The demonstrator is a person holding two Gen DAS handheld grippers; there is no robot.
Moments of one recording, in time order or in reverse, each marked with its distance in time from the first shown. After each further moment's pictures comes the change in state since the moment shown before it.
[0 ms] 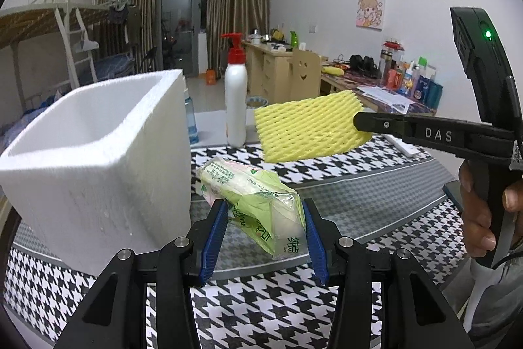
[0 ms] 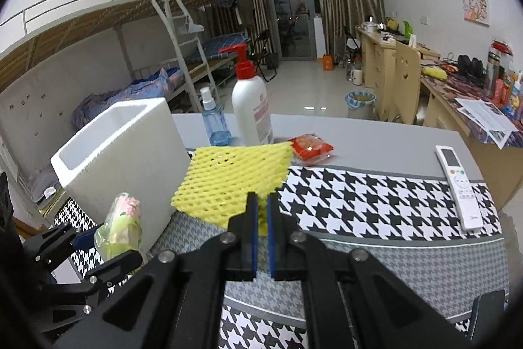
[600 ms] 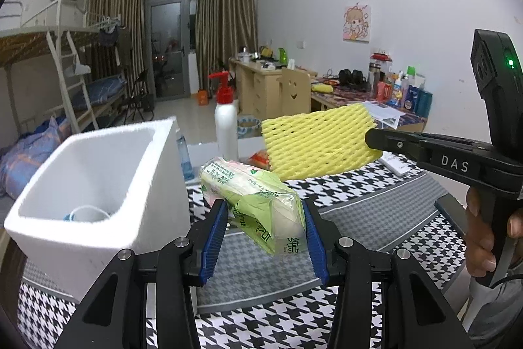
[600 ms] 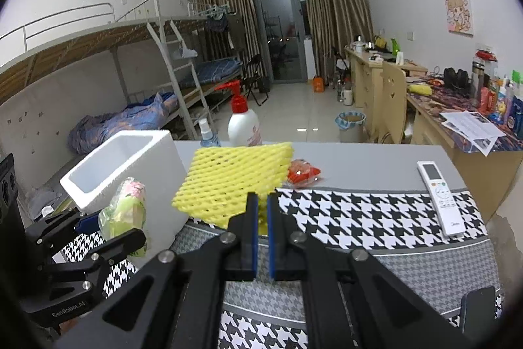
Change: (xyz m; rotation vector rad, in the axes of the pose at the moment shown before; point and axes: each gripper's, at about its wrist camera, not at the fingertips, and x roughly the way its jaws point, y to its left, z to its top) left arm -0.013 -0.004 0.029 0.062 -0.076 -0.022; right arm -0.035 0.000 0.003 0.029 -0.117 -0.031
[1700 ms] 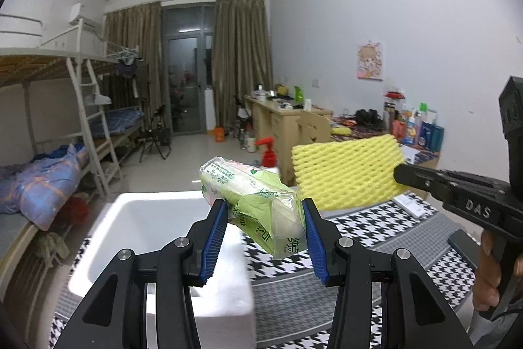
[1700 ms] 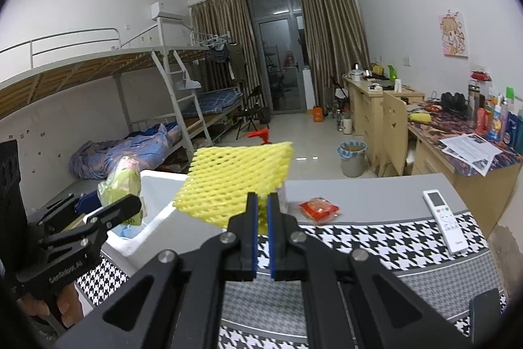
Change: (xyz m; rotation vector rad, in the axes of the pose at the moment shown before) left arm -0.034 0.043 0.037 -0.010 -0.173 0.080; right arm -0.019 0.046 0.024 0.003 -0.137 -0.002
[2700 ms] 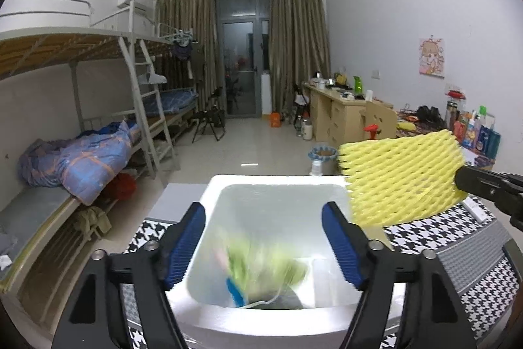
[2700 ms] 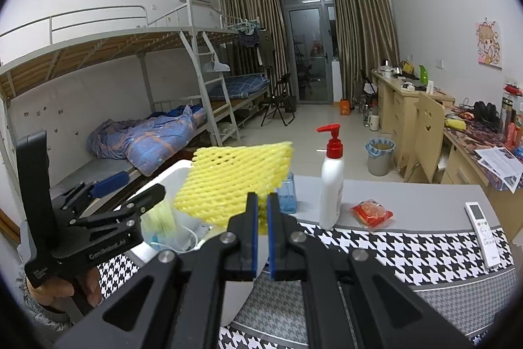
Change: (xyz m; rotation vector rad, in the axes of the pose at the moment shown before) left arm 0.027 0.076 -0.012 -0.071 0.064 0.239; right arm 0.042 0.064 0.008 -0.072 0.063 0.086
